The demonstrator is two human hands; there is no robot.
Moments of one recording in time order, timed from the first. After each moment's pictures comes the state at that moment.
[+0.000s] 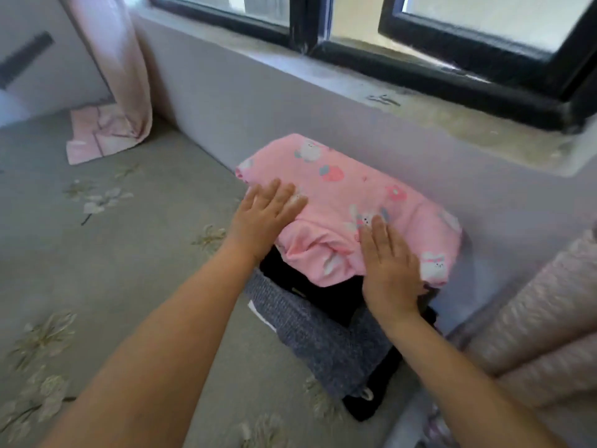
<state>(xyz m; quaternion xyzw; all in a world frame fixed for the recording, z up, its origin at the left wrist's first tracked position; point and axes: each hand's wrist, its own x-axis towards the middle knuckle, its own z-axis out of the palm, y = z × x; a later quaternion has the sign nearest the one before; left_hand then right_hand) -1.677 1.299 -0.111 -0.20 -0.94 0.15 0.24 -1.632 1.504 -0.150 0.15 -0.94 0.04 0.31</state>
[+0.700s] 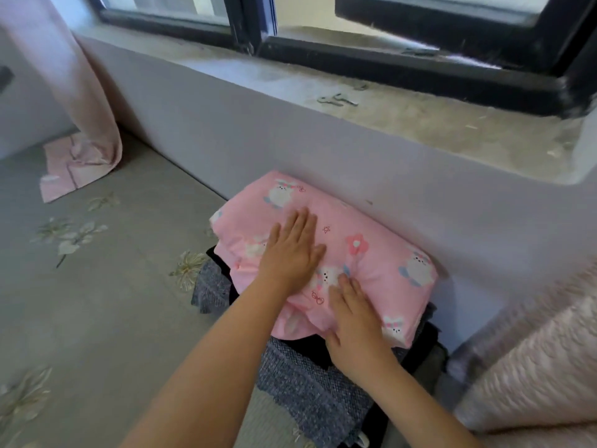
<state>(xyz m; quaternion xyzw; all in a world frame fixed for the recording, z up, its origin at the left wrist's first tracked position) -1.749 1.399 -0.171 -0.12 -0.99 -0.09 -0.02 -1.647 1.523 -0.190 0.11 -0.96 0.26 -0.04</state>
